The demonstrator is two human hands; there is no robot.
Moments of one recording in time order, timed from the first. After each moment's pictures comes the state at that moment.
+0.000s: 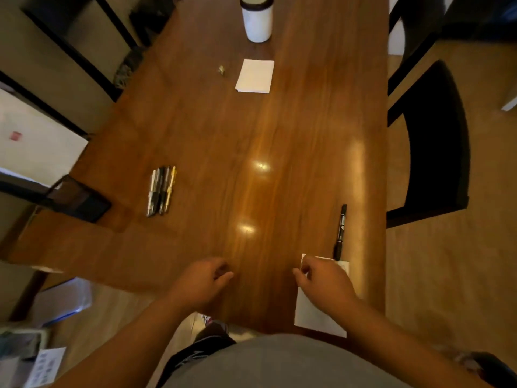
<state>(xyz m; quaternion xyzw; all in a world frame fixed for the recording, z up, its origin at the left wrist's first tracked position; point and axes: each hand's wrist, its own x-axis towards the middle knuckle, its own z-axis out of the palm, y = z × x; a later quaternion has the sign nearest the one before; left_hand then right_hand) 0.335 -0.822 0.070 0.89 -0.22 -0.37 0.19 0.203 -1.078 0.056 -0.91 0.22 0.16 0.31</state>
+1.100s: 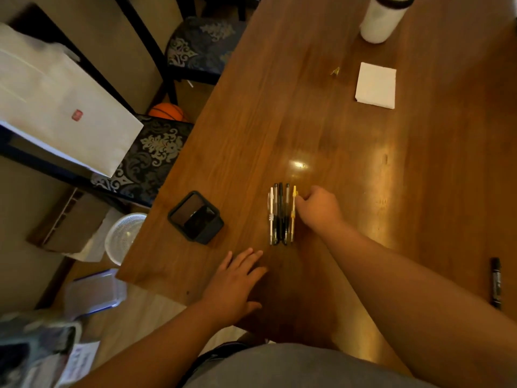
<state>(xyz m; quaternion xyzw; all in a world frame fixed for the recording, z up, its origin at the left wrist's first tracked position) 0.504 -0.608 0.042 0.87 -0.41 -0.26 0.06 0.569 -0.866 0.063 -0.88 0.33 0.13 0.31</state>
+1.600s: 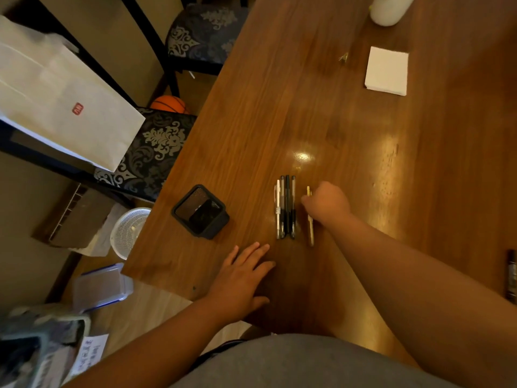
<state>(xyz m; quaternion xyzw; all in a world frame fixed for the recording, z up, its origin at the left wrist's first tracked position) 0.506 -0.601 0.034 0.87 -0.42 -0.26 0.08 0.574 -0.864 0.054 -0.88 0.34 0.19 0.28</state>
